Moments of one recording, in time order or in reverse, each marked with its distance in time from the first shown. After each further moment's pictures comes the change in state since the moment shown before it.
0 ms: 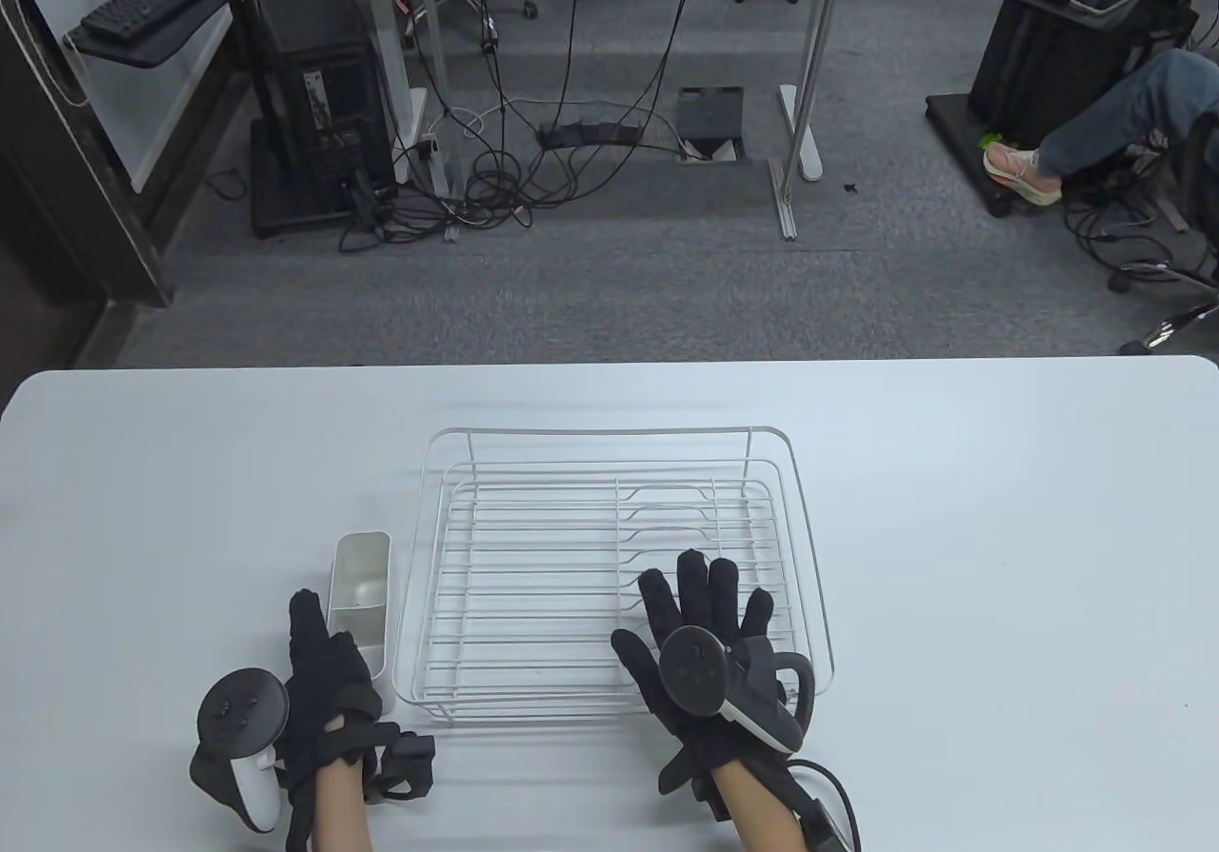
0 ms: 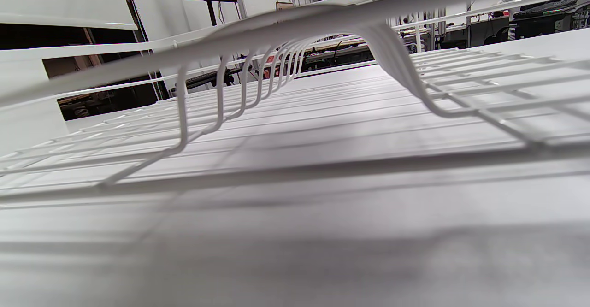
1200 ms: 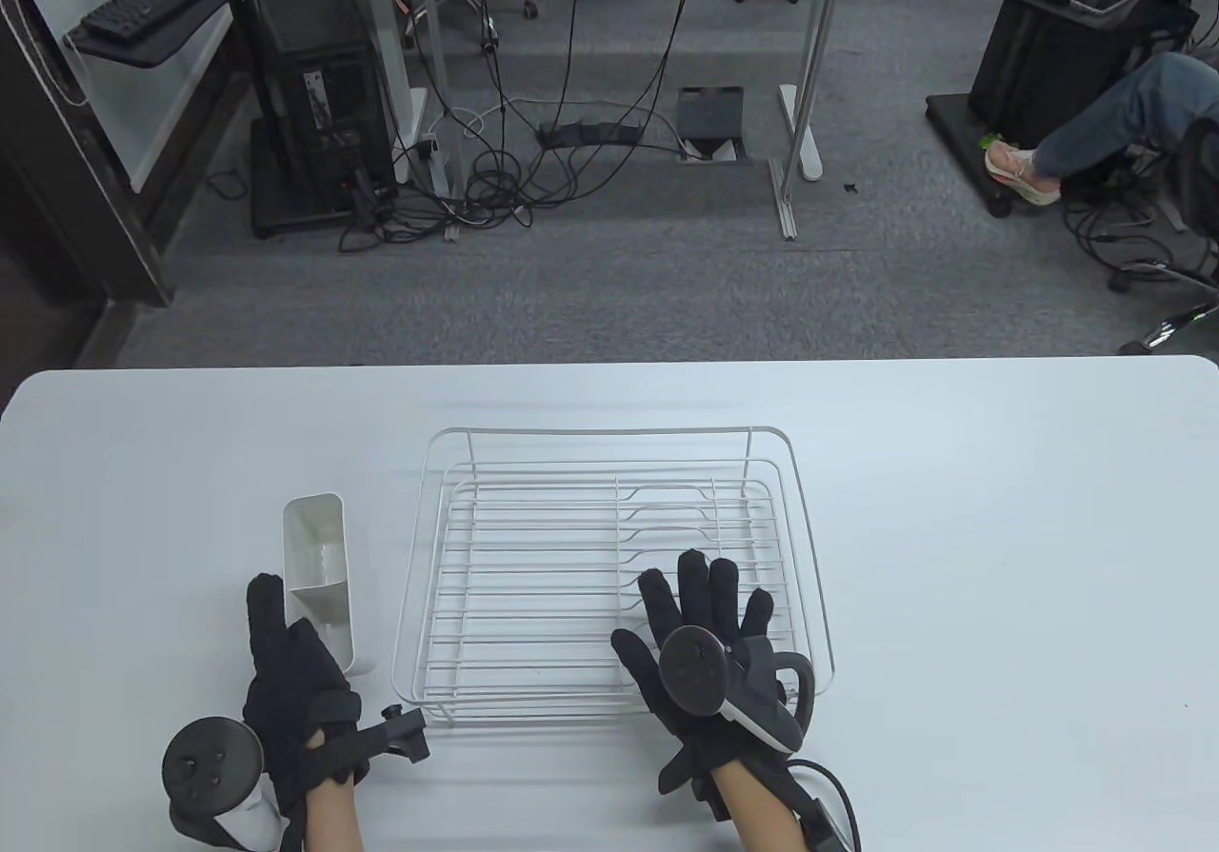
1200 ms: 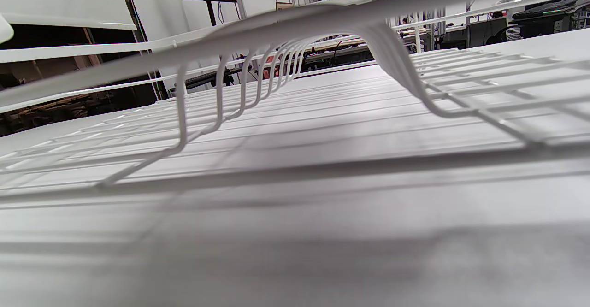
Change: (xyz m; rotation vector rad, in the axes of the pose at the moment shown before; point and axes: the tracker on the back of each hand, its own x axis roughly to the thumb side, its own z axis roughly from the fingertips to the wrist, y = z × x) left_hand 0.033 0.028 0.025 0.305 -0.290 0.180; right_hand 0.000 0.000 0.000 -0.001 0.001 0.001
